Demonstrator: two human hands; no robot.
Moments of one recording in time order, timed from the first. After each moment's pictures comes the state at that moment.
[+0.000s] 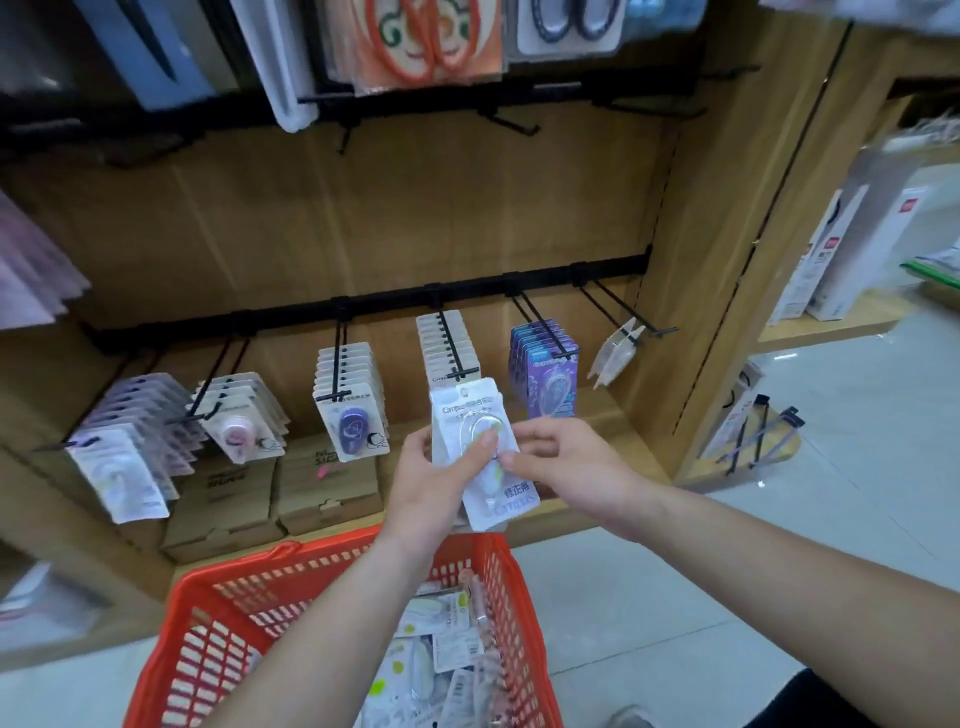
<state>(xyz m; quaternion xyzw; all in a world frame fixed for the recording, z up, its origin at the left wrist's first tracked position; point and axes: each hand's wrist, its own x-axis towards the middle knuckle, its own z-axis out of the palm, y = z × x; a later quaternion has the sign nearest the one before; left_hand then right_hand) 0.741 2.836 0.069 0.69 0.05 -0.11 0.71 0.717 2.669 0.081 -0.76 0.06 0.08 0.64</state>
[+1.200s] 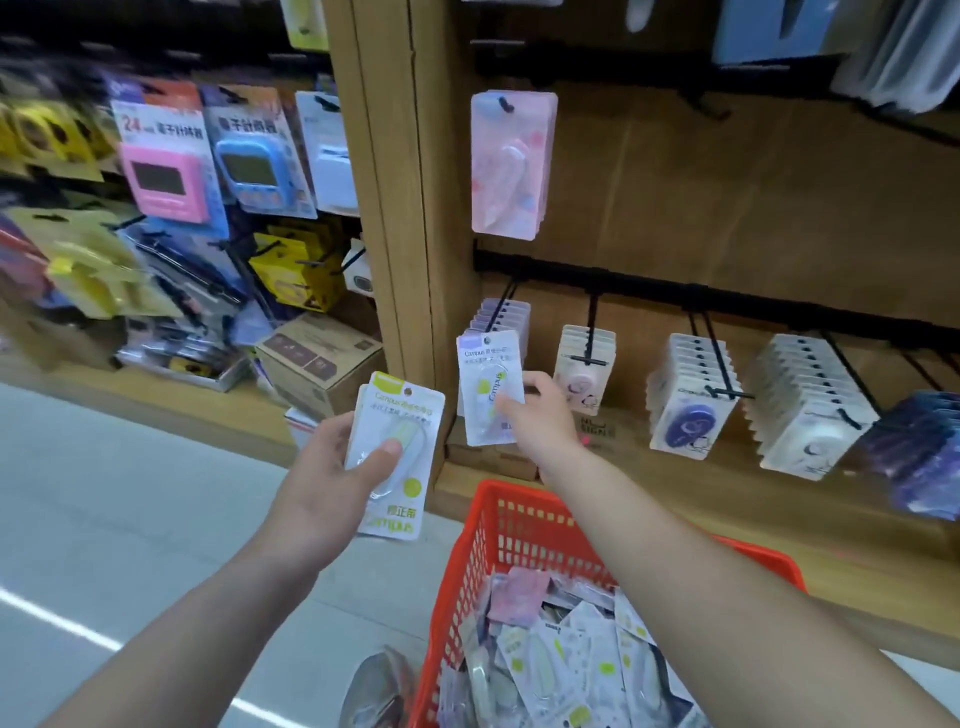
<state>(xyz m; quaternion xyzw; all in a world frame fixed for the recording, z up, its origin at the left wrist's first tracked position) 0.677 3.244 0.083 0.73 0.22 0.07 0.65 0.835 3.069 0.032 -0.77 0.02 0.10 0.63</state>
